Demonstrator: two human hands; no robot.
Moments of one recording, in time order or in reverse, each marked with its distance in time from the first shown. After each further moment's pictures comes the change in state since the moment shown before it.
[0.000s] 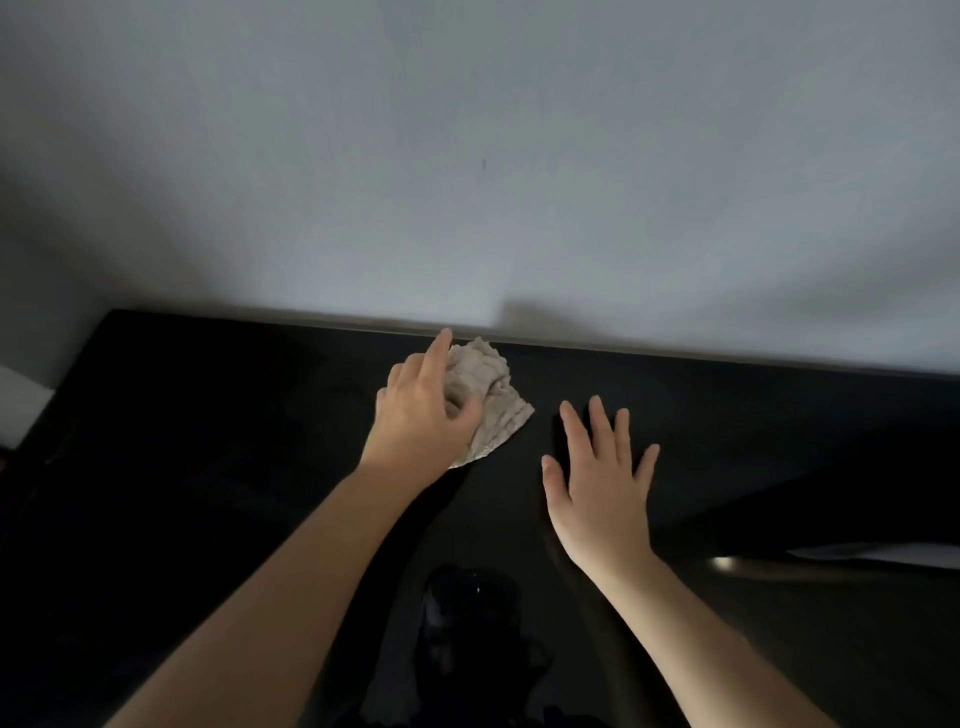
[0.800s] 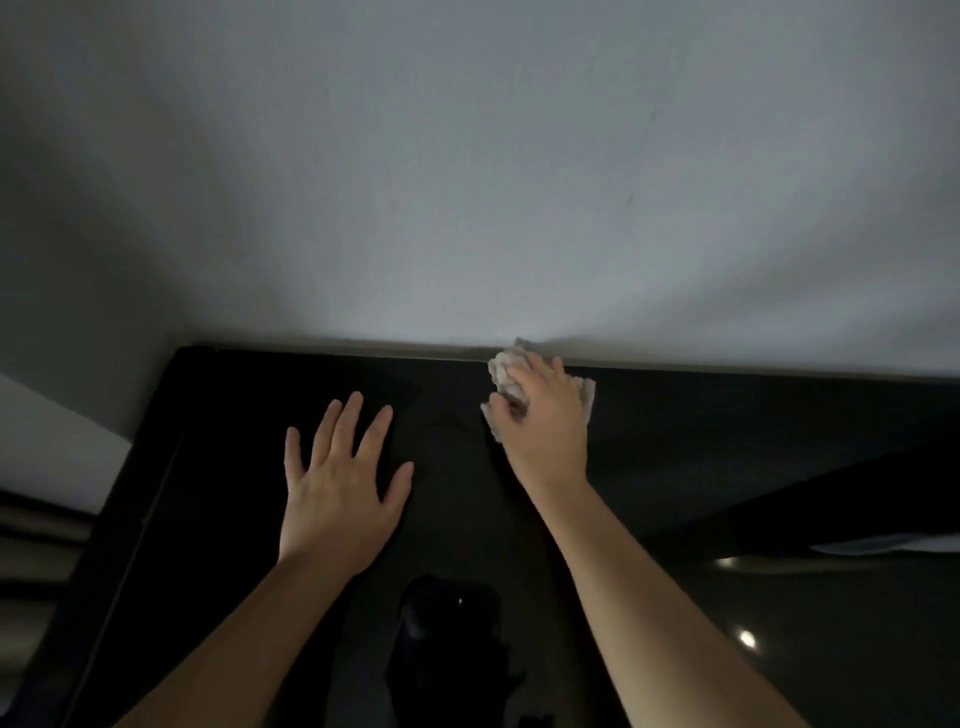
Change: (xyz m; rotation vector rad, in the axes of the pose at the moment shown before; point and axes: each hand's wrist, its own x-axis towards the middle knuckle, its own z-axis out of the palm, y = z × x) left_hand -0.023 -0.170 -0.071 0.485 -0.035 0.007; right_hand 0.080 -0.157 0.039 0.340 0.259 -0.075
